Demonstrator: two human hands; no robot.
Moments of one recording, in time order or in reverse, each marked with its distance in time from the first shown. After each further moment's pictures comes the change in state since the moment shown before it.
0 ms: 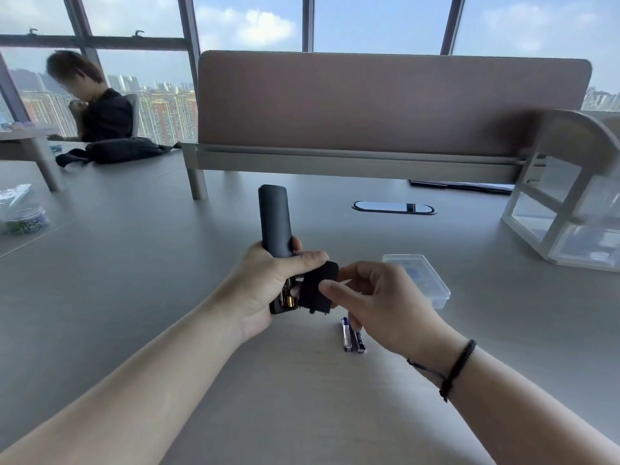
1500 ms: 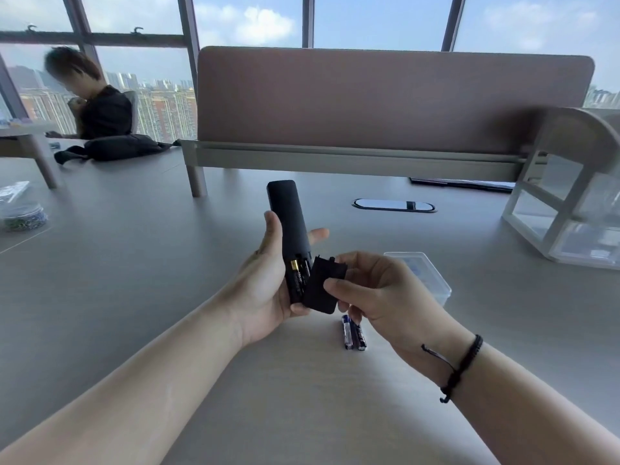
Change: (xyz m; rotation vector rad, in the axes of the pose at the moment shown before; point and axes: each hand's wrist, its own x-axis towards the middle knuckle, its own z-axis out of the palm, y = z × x) left_hand 0.000 -0.004 -0.001 -0.127 -0.154 -0.233; right_hand 0.005 0.005 0.004 0.364 -0.080 -0.059
